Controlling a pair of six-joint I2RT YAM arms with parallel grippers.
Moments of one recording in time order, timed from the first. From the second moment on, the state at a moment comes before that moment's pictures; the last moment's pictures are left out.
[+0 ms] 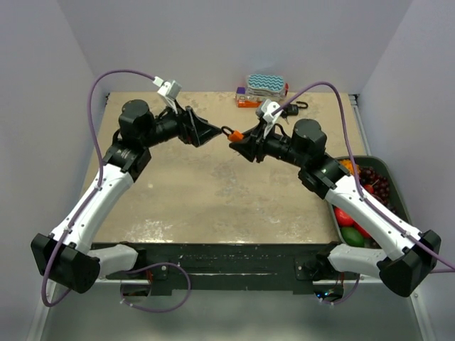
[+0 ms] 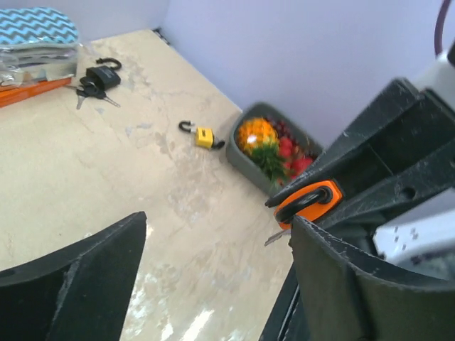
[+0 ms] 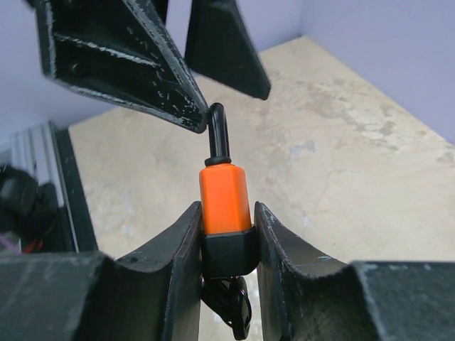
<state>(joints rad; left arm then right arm) -0.37 1.21 1.20 -0.09 0.67 -0.40 0.66 1.16 1.12 -0.06 -0.44 0.01</state>
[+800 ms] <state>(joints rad) -0.39 1.28 1.16 0.10 0.50 -0.94 0.68 1.31 1.12 0.24 -0.22 0.21</state>
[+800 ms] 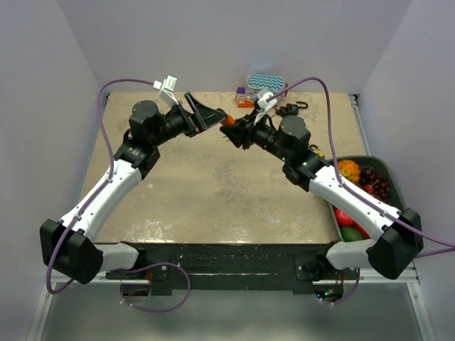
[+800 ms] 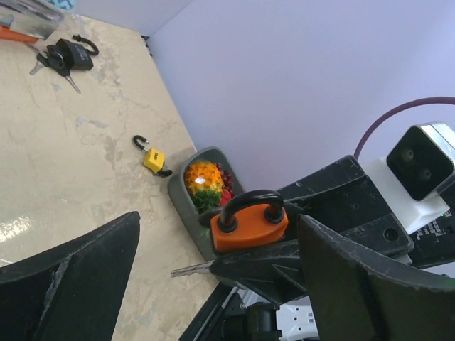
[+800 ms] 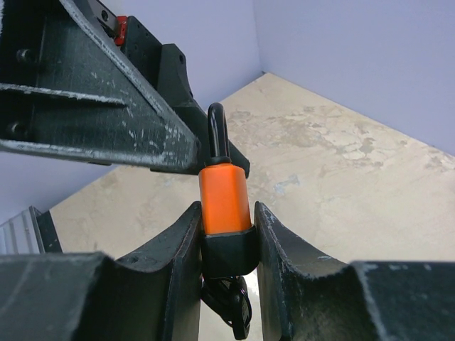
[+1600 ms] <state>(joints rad) -0.43 1.29 1.10 0.14 0.47 -0.99 0.73 1.38 1.13 0.27 -0.15 0.19</state>
